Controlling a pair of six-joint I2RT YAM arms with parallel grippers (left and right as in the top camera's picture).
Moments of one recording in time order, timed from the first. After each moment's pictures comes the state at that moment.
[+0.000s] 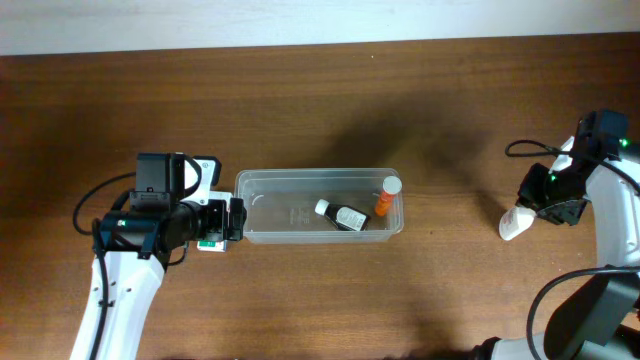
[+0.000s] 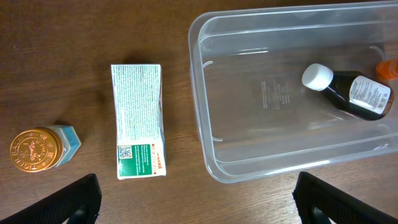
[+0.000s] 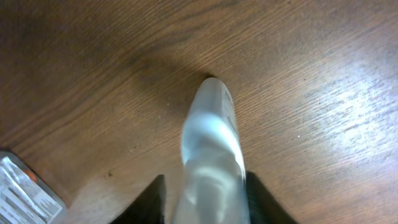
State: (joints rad) left arm -0.07 1.22 1.01 -0.90 0.18 0.01; right arm -0.42 1.63 1.28 -1.13 -0.10 0.18
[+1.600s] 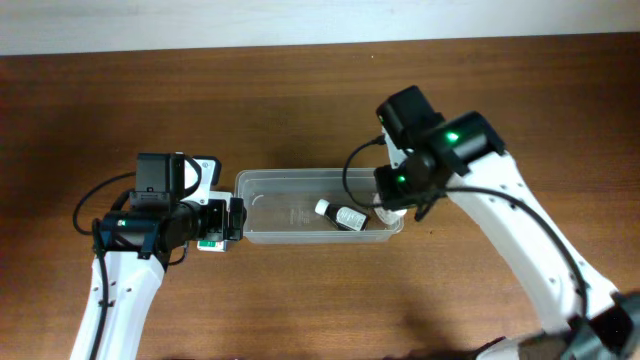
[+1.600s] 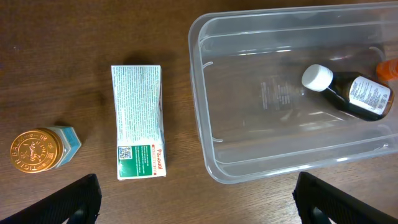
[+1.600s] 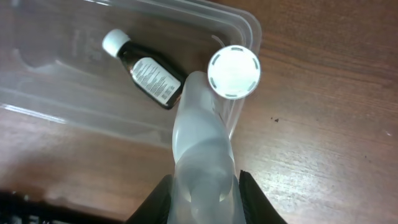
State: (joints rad) left arm -0.07 1.22 1.01 -0.89 0.18 0.01; right arm 0.45 1.62 1.59 -1.36 -0.02 0.26
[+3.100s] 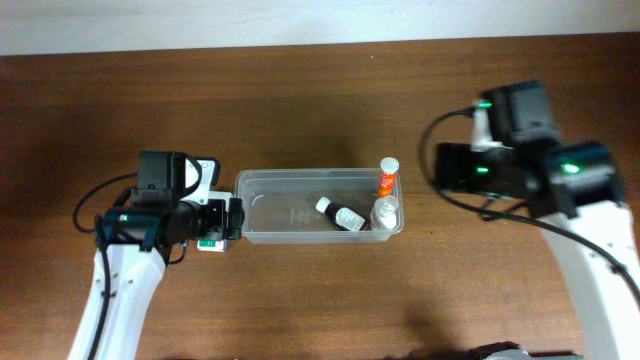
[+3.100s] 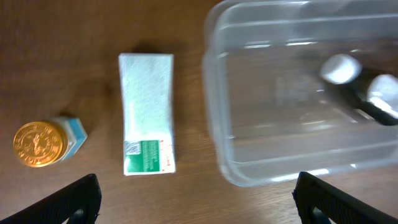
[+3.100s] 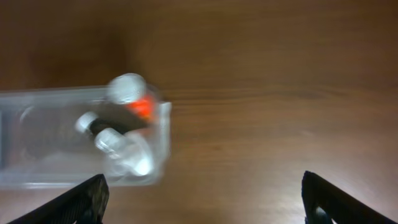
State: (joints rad) left arm -0.05 1.28 1.01 -0.90 0.15 0.01; right arm 0.11 1.34 1.54 -1.32 0.03 0.26
